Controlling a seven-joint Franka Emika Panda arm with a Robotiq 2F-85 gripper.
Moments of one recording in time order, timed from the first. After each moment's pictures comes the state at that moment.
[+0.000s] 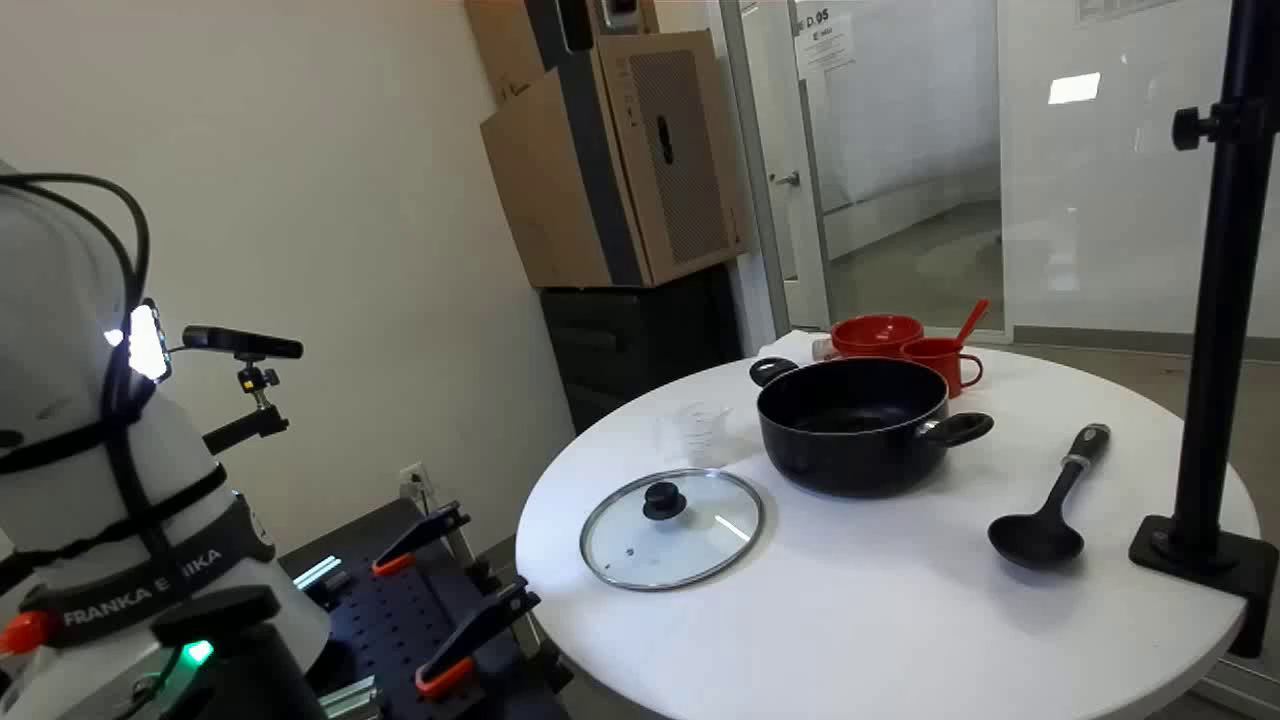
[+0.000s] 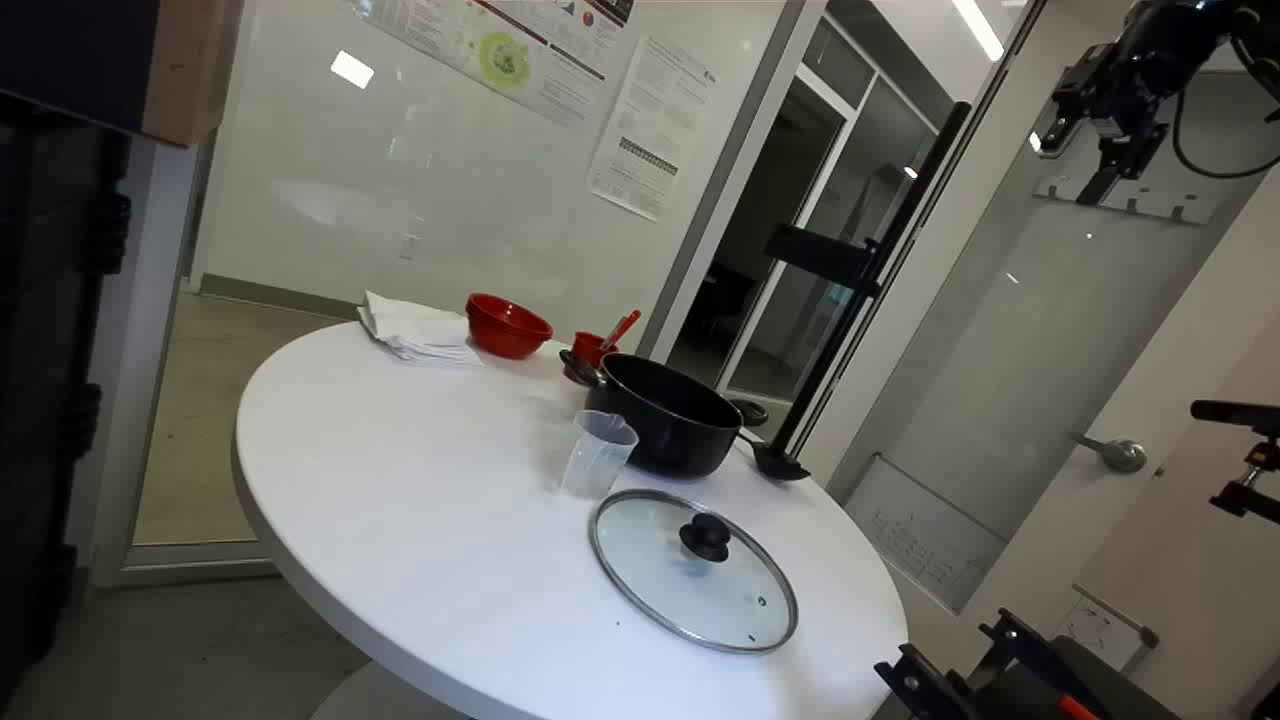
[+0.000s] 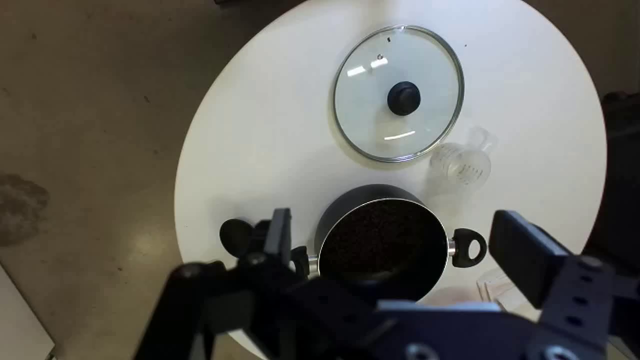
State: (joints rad) arm -0.16 -0.44 -0.28 -2.18 -0.01 1.75 -0.14
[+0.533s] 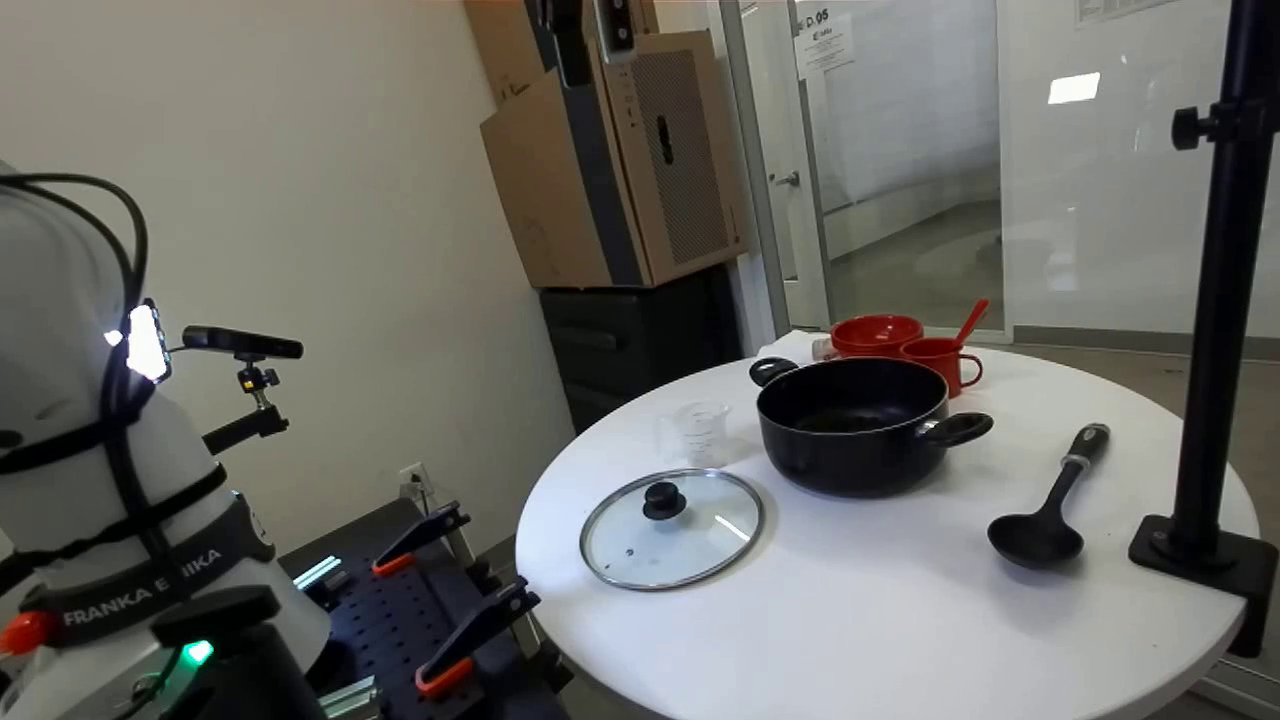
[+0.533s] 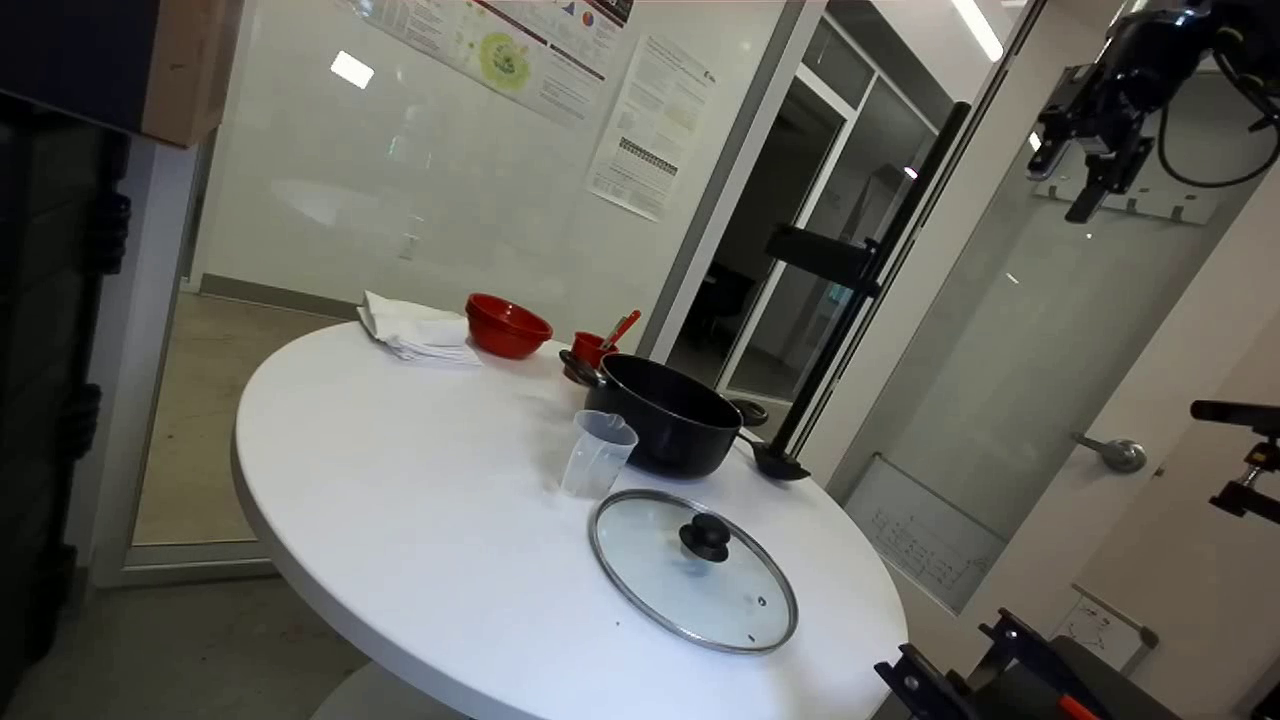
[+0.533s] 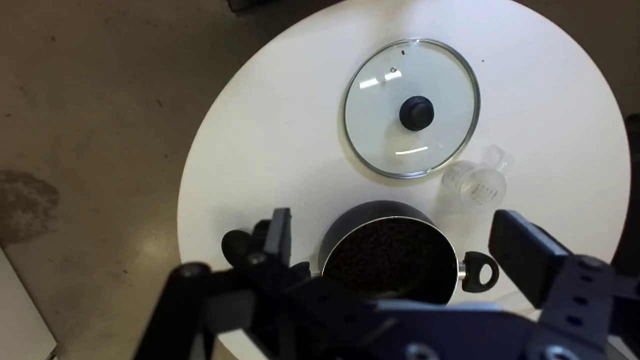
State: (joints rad) arm -0.17 -0.45 -0.24 -2.25 -0.05 1.79 -0.14
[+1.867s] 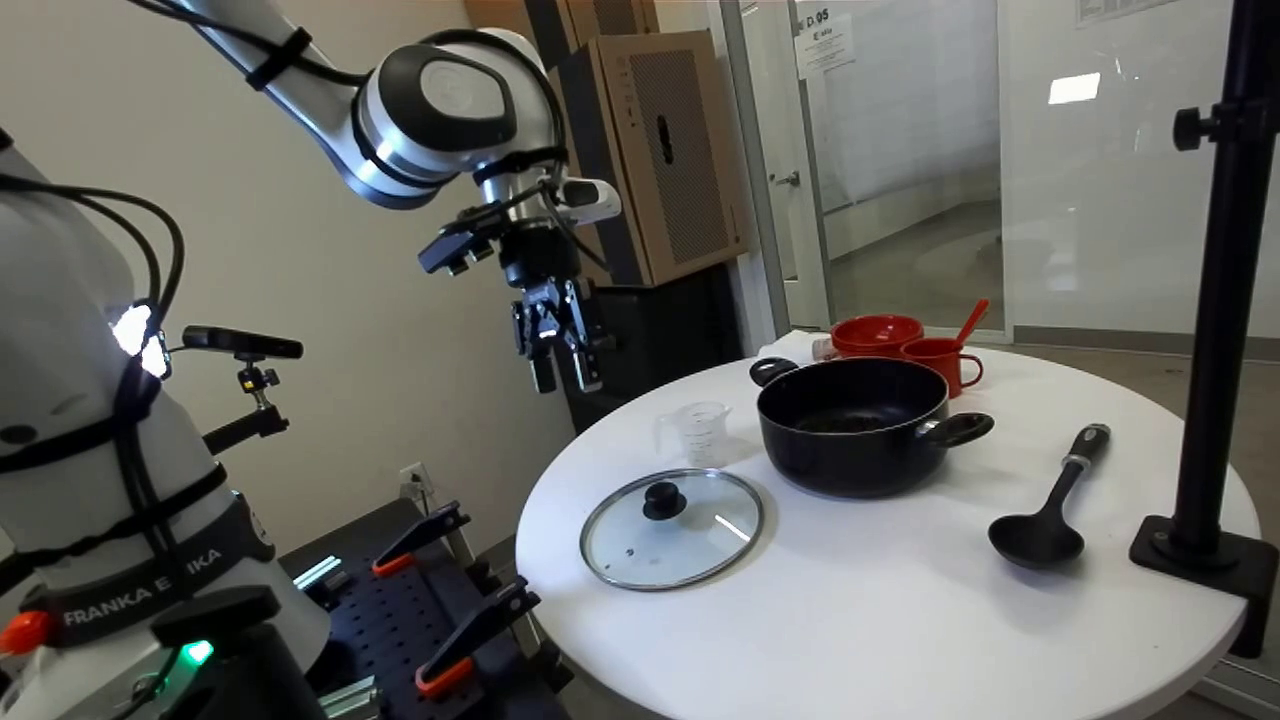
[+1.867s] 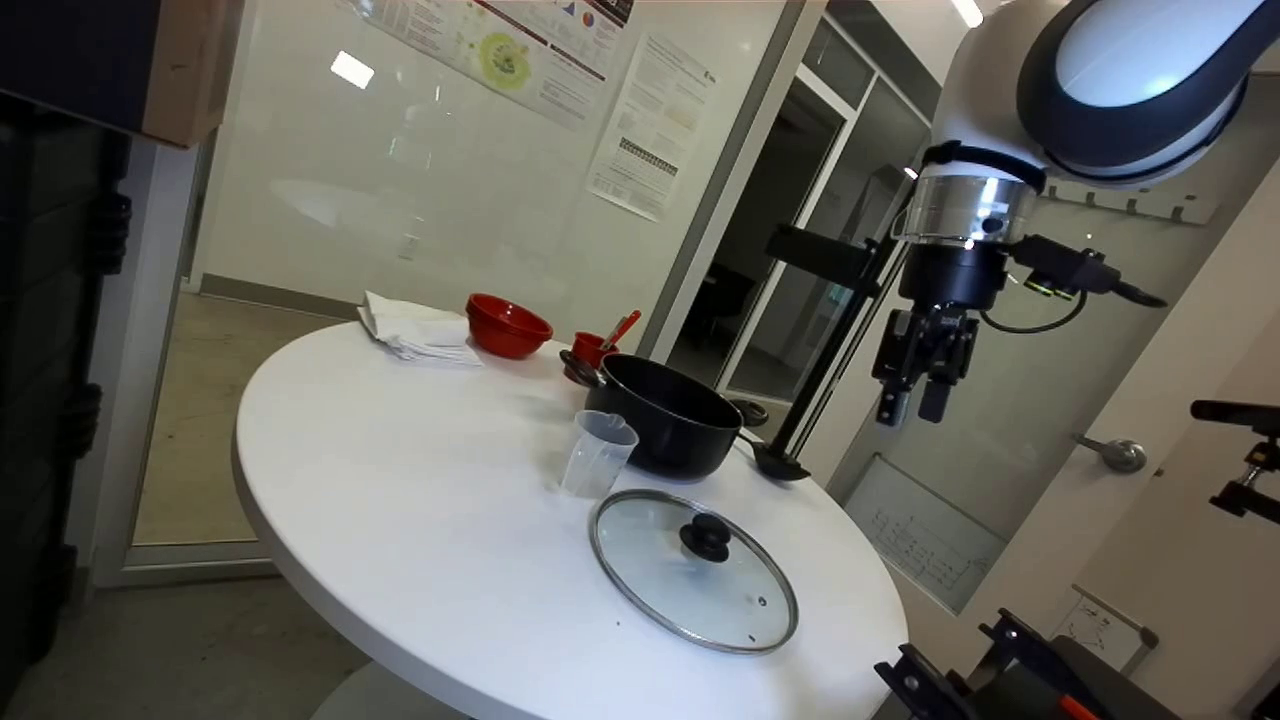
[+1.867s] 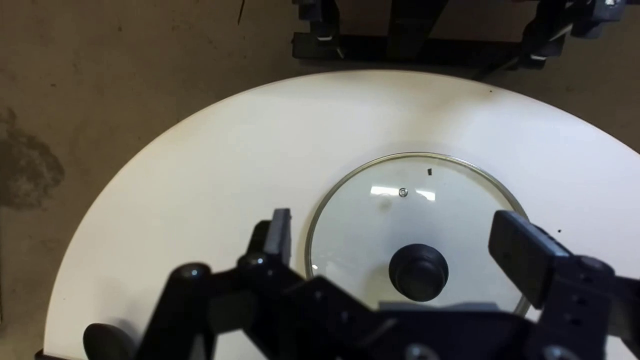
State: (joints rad) arm -0.09 -0.22 0.06 -2.74 -0.26 2.34 0.09
